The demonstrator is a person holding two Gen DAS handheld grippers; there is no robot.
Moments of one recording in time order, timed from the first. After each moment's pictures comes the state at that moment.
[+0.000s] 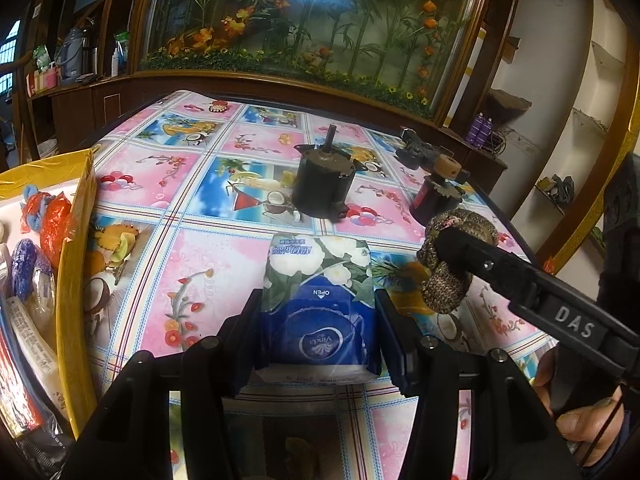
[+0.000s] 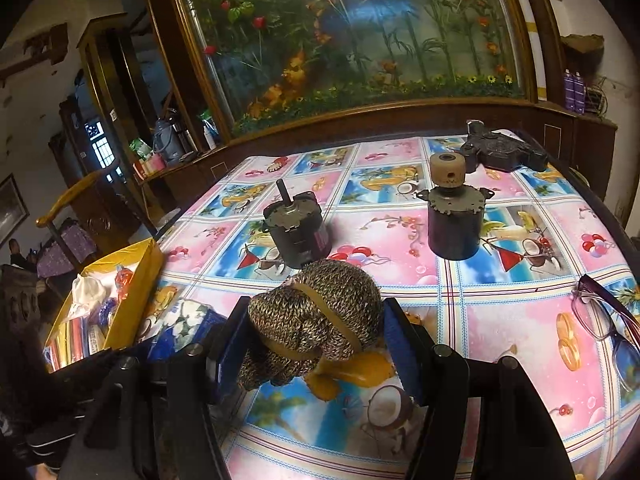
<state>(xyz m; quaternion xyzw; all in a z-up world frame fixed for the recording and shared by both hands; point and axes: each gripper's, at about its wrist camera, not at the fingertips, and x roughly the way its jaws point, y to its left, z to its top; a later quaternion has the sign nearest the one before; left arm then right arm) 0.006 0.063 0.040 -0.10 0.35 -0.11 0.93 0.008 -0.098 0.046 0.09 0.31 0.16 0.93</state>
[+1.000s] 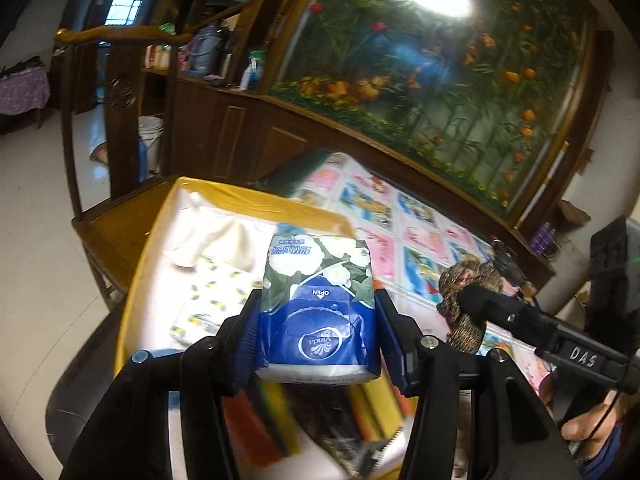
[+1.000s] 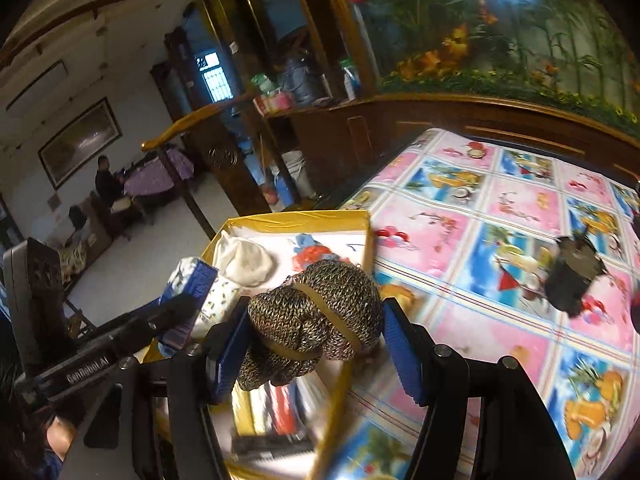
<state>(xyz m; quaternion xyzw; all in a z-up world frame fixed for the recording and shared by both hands) -0.078 0.298 0.088 -0.22 0.28 0.05 0.93 -0.001 0.154 0.101 0.01 0.36 0.37 0.86</state>
